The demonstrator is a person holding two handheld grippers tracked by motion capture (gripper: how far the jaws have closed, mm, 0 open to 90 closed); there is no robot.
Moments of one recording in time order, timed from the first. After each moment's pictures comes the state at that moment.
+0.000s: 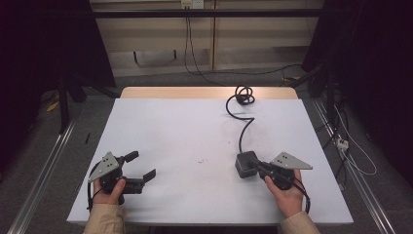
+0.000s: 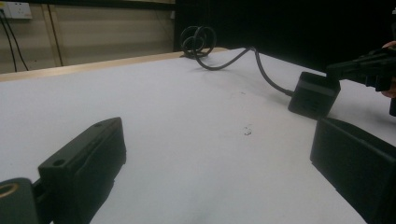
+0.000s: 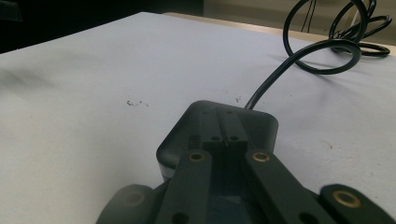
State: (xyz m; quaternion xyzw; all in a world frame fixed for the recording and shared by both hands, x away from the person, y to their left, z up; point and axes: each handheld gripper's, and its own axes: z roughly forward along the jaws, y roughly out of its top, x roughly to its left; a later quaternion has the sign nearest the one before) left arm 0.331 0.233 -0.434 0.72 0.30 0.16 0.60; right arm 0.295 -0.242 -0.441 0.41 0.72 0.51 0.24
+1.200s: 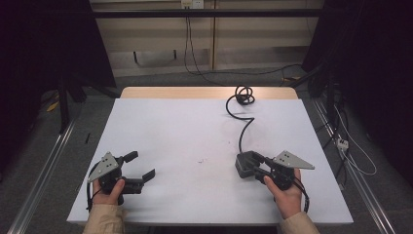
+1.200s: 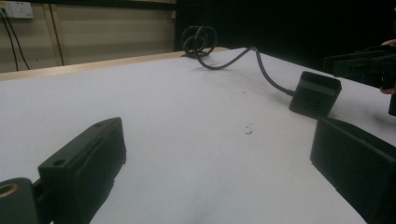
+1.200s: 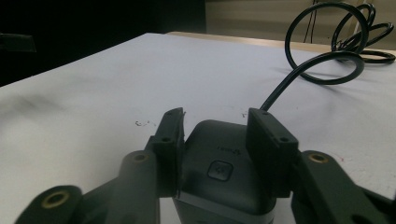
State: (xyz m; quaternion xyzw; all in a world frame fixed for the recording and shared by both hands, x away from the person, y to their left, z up) left arm 0.331 0.234 -0.435 0.72 0.30 0.16 0.60; right arm 0.297 -0.241 -0.439 0.42 0.69 0.54 0.23
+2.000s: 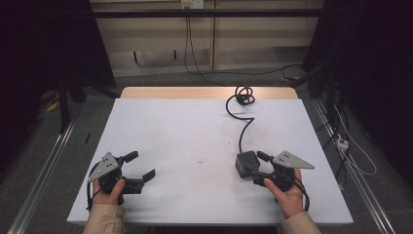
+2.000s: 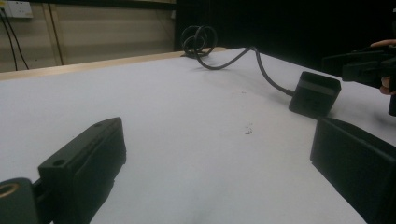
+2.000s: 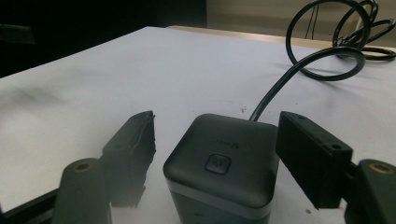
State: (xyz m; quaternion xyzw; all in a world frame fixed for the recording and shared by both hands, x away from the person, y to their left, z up) left arm 0.331 0.234 -0.435 0.72 0.30 0.16 0.60; right arm 0.297 -0.242 -0.440 0.42 0.70 0.53 0.22
